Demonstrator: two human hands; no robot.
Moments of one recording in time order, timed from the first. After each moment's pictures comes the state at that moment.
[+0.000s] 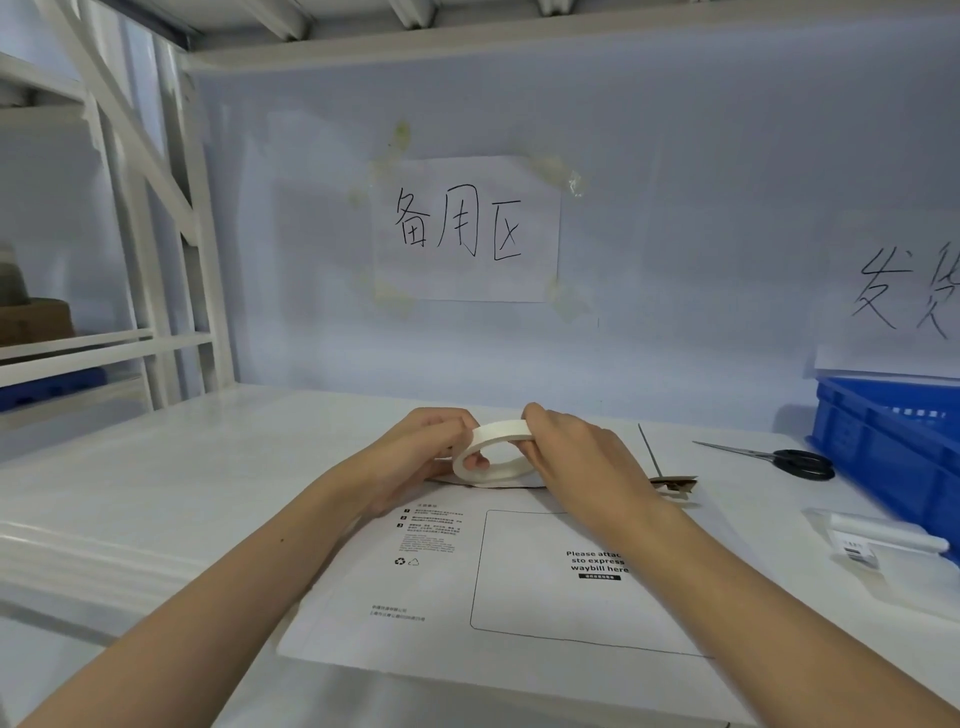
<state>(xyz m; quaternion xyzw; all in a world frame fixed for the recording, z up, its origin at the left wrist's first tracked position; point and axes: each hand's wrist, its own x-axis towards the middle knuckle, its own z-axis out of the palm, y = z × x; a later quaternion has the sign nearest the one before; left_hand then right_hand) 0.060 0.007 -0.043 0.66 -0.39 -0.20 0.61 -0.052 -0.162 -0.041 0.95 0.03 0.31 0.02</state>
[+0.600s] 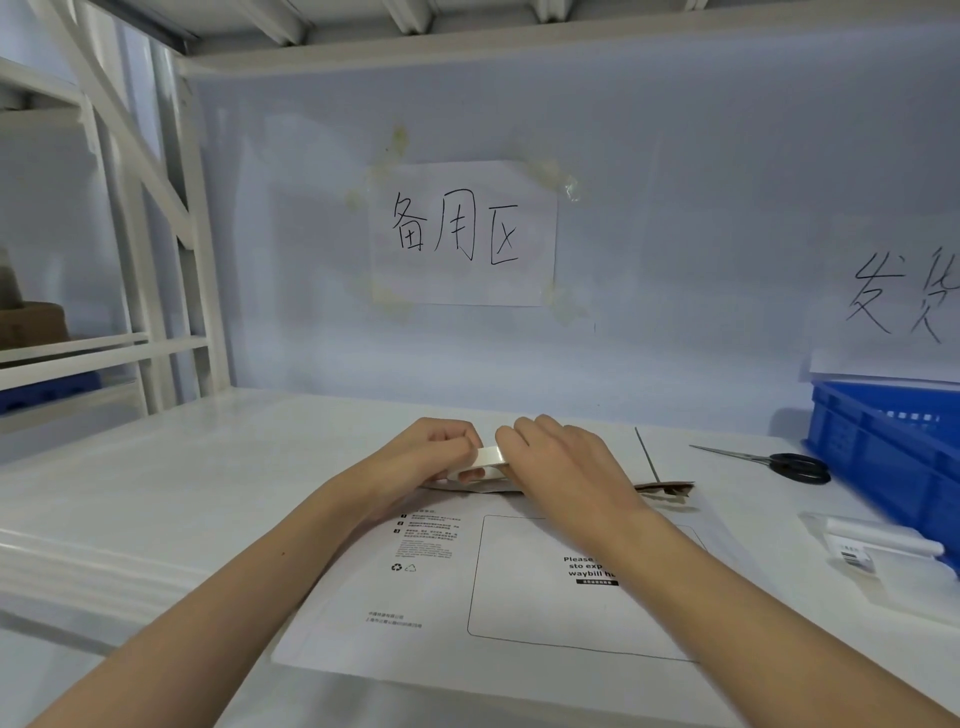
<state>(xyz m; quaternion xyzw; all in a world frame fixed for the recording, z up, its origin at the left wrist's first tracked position) 0.051 0.008 -0.042 0.69 -0.43 -0.16 0.55 -0.042 -0.154 -0.050 0.90 0.06 0.38 0.21</state>
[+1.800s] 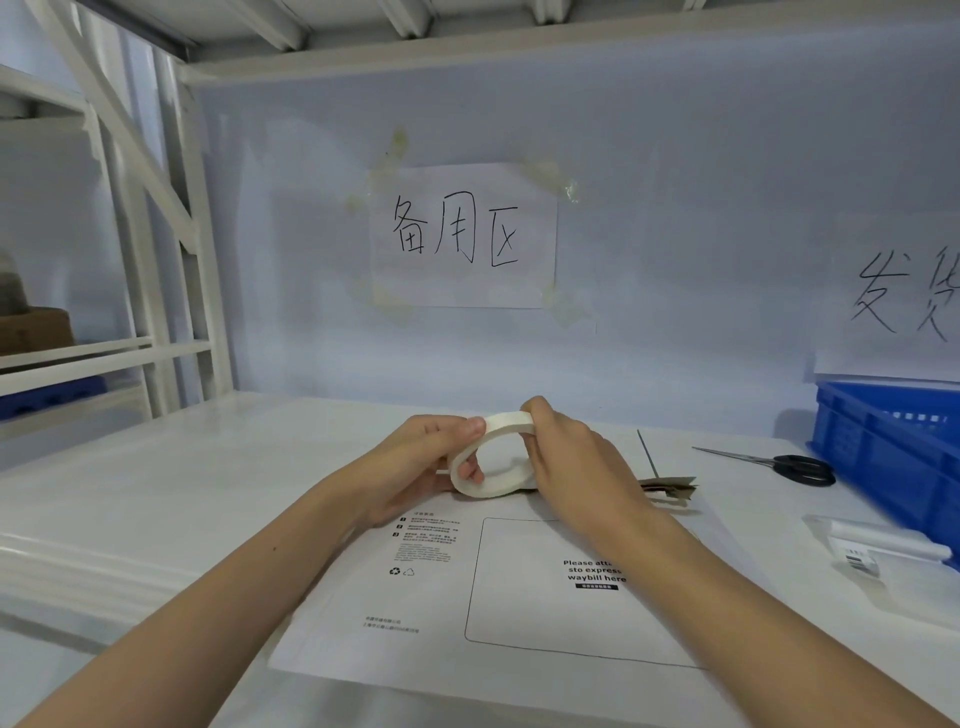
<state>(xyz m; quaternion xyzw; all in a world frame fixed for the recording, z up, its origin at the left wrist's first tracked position) 0.055 0.007 -0.044 0.61 -0.41 -0.22 0.64 -0.052 -0.157 -0.038 0.94 0.00 0.32 -0.09</state>
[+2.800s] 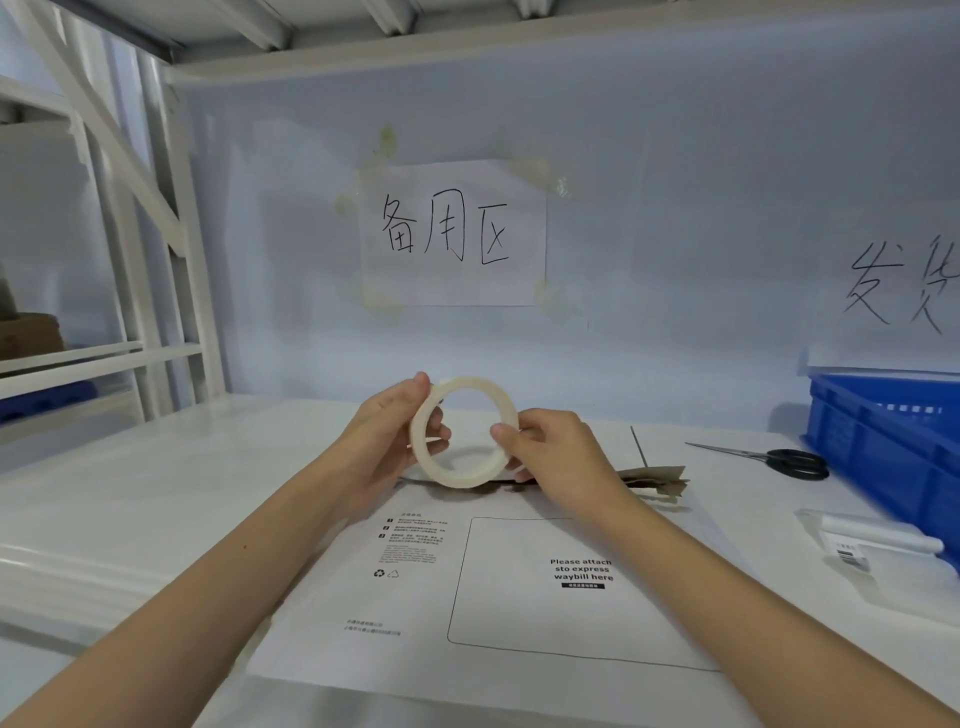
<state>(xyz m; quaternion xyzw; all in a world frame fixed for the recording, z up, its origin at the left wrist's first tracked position) 0.070 0.011 -0.038 0.57 -0.33 -0.15 0.74 -0.033 -0.163 -0.041 0.84 -0.03 0.26 -0.47</state>
